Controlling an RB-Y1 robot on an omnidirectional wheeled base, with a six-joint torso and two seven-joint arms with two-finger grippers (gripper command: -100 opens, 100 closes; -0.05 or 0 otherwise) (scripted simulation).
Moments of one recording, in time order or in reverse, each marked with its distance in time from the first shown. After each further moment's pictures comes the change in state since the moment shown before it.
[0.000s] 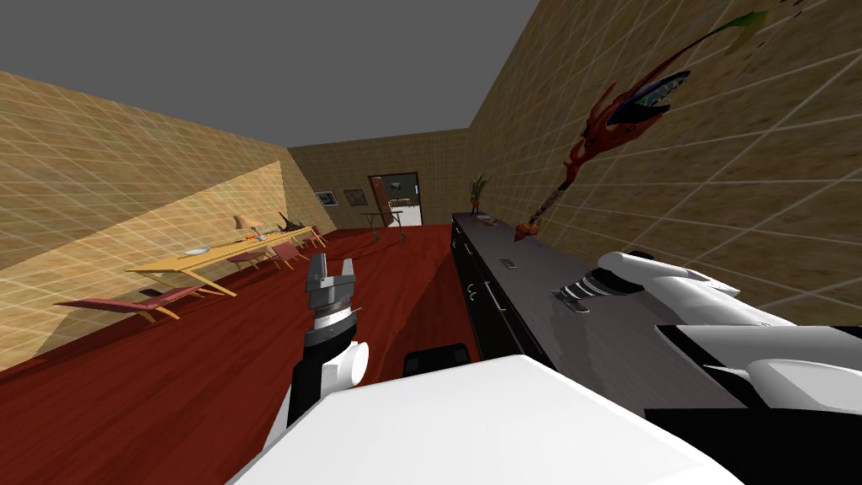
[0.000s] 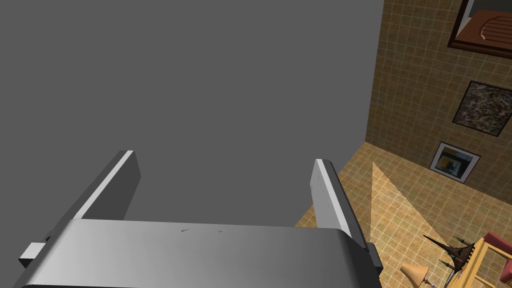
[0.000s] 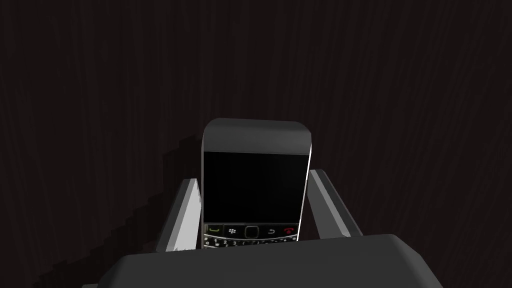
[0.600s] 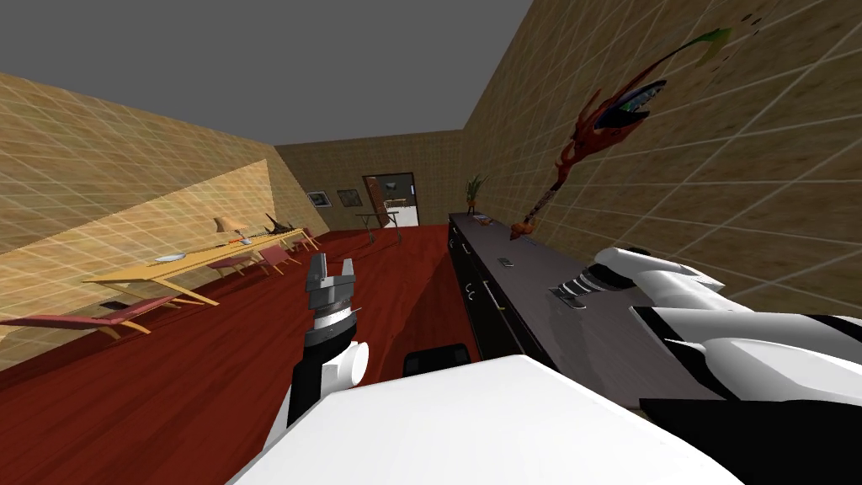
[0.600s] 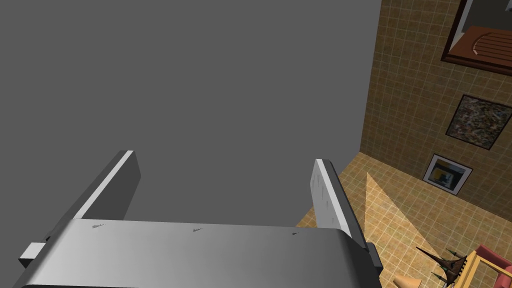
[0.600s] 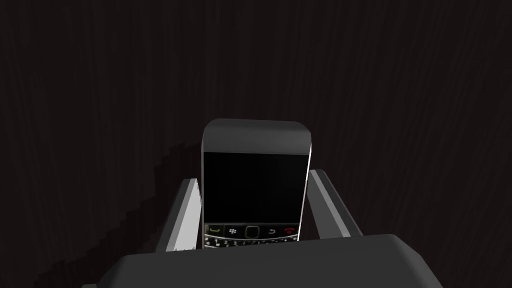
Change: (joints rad) left arm 0.000 0.000 0.000 0.000 0.000 0.000 0.000; right arm -0.125 0.040 -0.110 0.102 0.168 0.065 0.097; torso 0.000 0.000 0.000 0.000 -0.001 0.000
